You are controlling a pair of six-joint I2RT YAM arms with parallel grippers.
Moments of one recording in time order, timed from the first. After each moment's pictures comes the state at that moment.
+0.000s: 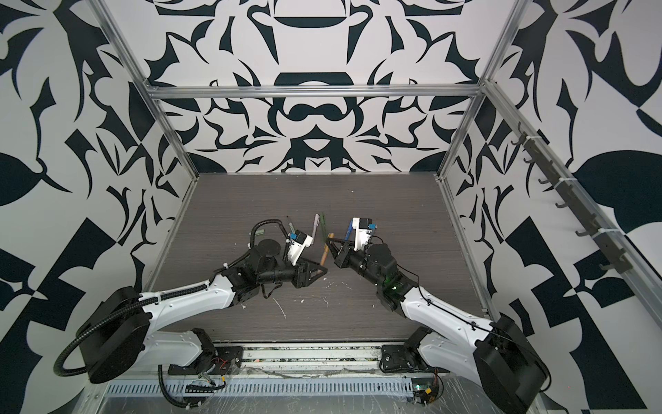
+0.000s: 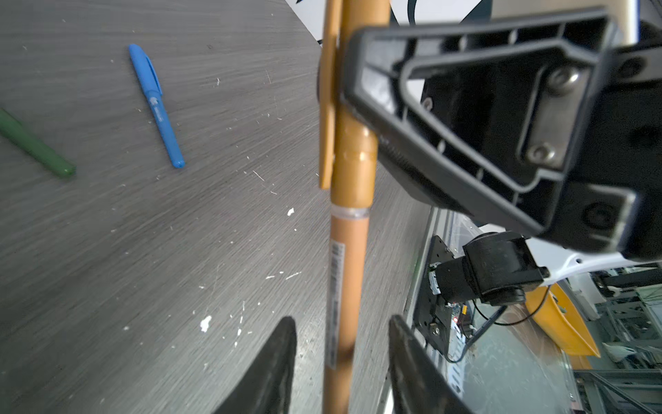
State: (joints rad) left arm -0.85 1.32 0.61 0.31 0.47 -0.51; right arm 0.67 1.06 0.46 0.49 -0.16 0.83
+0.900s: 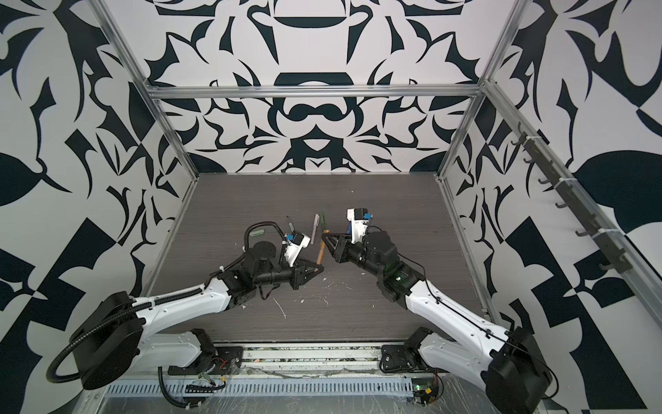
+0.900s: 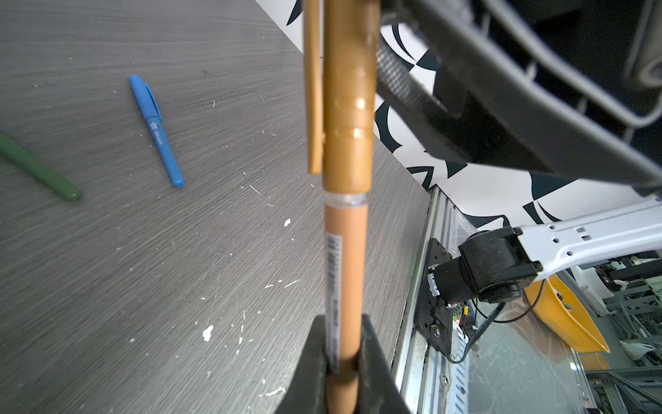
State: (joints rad) left arm -0.85 1.26 0.58 0.34 0.45 -0.48; right arm 0.67 1.02 0.67 0.15 -0.21 0.72
